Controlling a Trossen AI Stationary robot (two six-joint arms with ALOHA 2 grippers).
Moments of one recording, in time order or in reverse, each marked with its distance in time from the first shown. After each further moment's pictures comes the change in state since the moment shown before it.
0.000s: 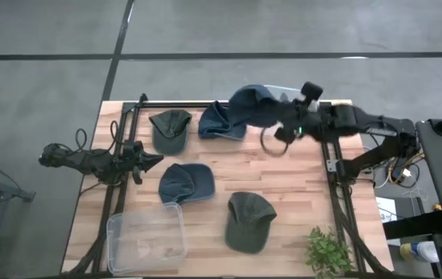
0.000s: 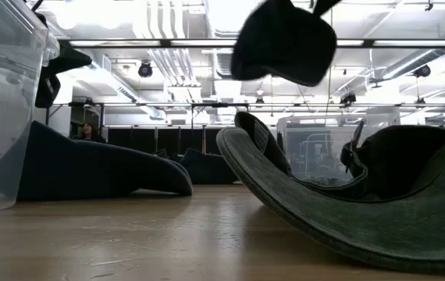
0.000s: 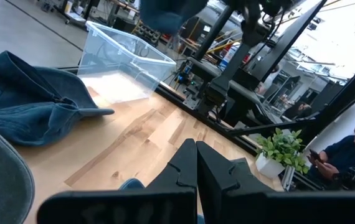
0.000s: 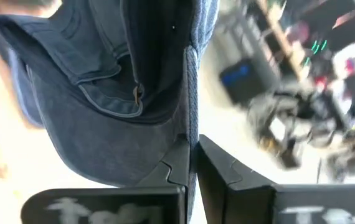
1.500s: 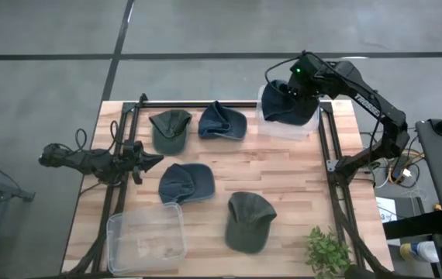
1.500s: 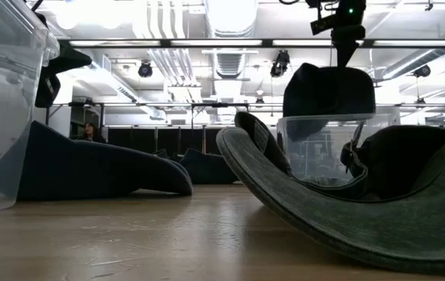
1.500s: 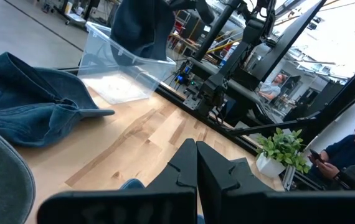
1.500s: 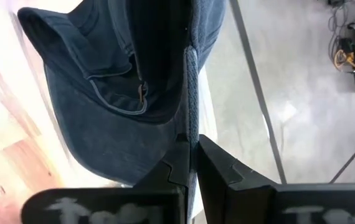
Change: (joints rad) left arm 0.000 0.000 0.000 0.000 0.000 0.006; right arm -0.640 0.124 0.083 -0.214 -0.501 -0.353
